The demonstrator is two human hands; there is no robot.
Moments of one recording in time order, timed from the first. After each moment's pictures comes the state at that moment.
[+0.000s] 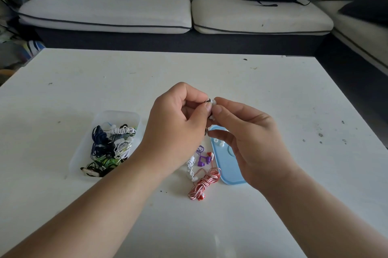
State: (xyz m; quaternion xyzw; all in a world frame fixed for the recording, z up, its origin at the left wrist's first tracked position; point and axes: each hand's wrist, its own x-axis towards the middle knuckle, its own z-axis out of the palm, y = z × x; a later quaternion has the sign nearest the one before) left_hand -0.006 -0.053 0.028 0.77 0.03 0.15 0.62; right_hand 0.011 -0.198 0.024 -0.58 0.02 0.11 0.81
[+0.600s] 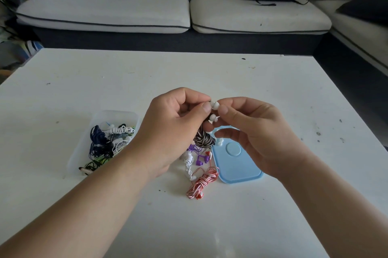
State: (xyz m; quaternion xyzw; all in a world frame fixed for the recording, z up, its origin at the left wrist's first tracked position) left_hand -0.009 -0.052 0.035 0.70 0.05 0.05 0.71; right_hand 0.028 -0.226 0.027 -0.62 -0.06 0.18 0.76
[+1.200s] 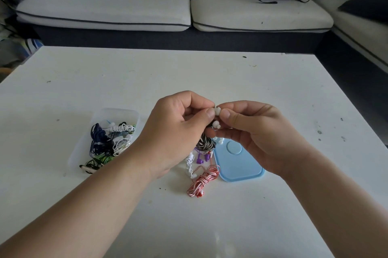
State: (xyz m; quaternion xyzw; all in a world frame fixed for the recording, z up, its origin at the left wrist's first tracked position) left_hand -0.012 -0.052 0.031 0.73 0.04 0.03 0.68; right_hand 0.031 -0.229 0.025 -0.61 -0.06 0.22 0.76
